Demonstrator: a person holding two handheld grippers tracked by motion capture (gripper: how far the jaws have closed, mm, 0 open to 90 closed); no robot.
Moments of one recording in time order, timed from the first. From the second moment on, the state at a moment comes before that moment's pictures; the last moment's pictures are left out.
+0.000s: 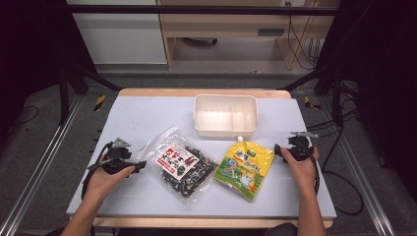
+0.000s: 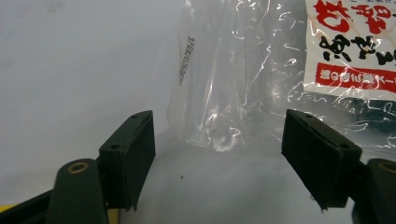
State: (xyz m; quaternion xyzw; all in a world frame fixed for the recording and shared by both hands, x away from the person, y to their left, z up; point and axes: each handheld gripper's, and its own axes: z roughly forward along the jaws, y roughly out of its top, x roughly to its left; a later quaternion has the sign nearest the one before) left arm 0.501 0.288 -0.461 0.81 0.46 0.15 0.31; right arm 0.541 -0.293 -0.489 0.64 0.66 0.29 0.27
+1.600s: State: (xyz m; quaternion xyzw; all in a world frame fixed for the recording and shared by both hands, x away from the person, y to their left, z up) left arm 0.504 0.290 -0.462 0.81 0.48 0.15 0.30; right arm 0.541 -0.293 -0.490 0.64 0.66 0.29 0.27
